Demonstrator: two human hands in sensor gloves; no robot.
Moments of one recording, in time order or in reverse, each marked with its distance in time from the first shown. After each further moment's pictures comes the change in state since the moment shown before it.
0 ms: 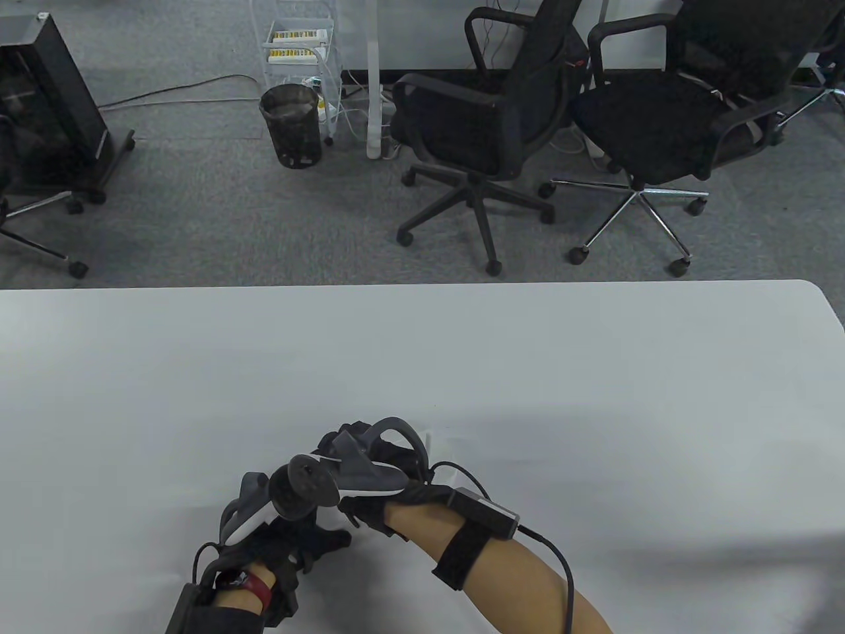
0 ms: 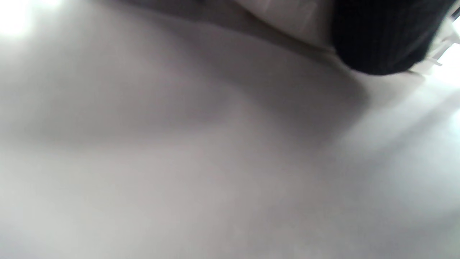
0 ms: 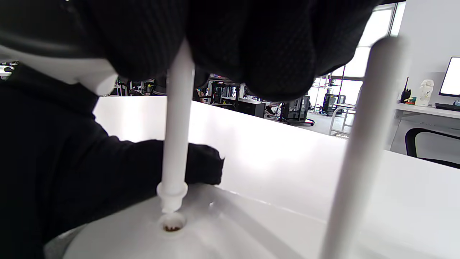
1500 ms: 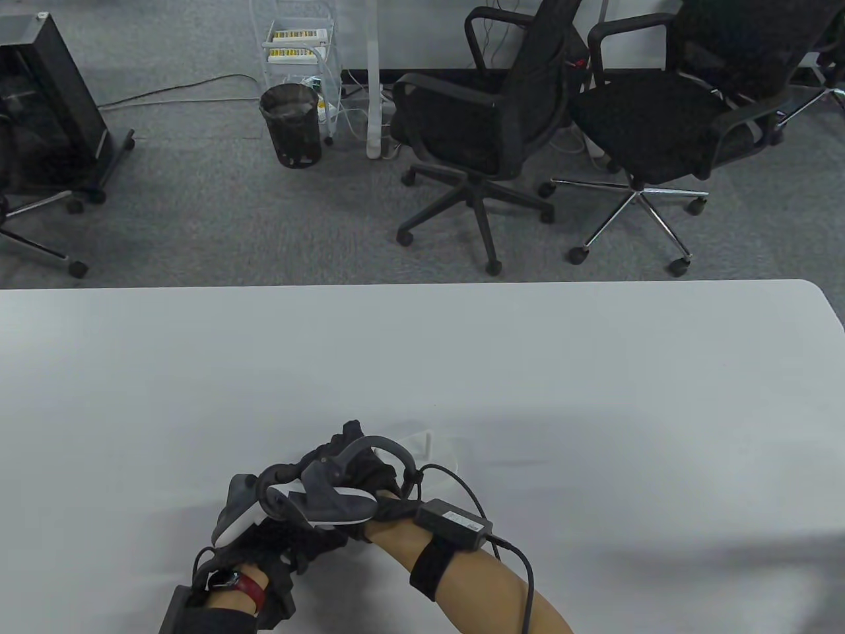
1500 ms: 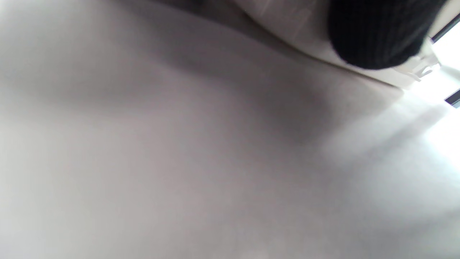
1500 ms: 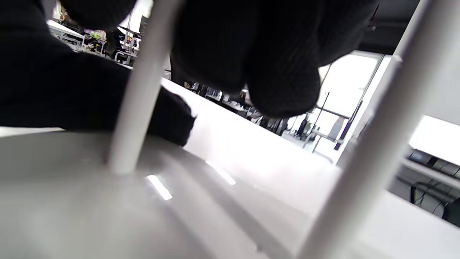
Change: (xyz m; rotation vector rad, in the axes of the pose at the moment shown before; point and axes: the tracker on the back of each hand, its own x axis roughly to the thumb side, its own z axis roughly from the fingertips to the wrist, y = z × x) left_hand -0.007 -0.002 0.001 -0.006 -0.026 0.069; right_hand 0.033 0.044 -0.027 -0.030 0.040 0.231
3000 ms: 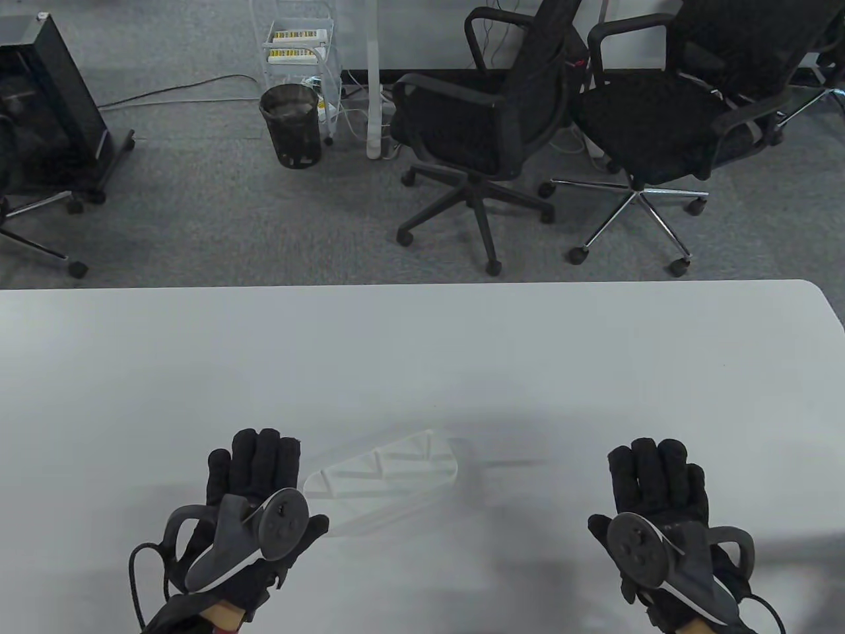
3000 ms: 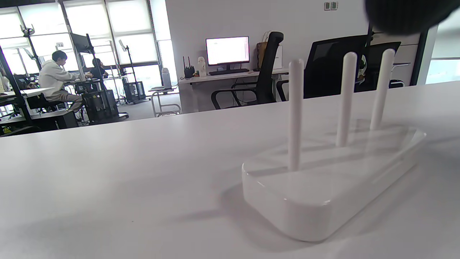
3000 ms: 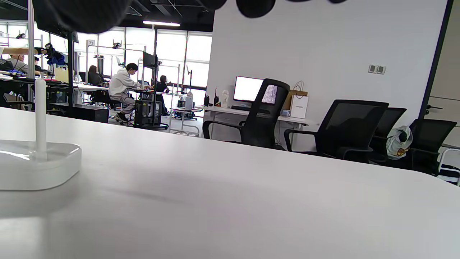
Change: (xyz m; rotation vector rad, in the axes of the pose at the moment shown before) left_hand 0.077 0.078 0.108 0.417 0.073 -0.524; right_hand -0.273 -0.029 0.324 0.001 0.539 -0.133
